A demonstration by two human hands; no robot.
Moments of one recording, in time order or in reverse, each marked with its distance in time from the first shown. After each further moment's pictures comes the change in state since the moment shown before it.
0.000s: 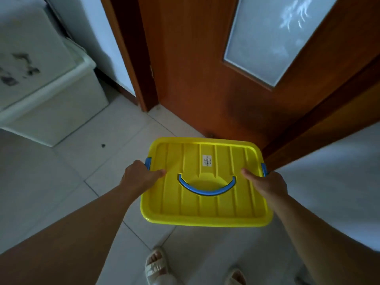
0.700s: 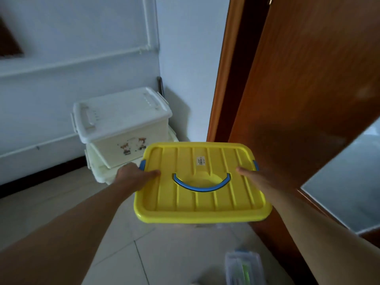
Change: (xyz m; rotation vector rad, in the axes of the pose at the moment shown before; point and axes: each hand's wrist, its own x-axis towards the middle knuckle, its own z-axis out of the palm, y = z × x) left_hand 0.005 -0.024 -0.399 -0.299 0.383 -0.153; right_hand -0.154 -0.422 0.047 0.002 -0.119 -0.491
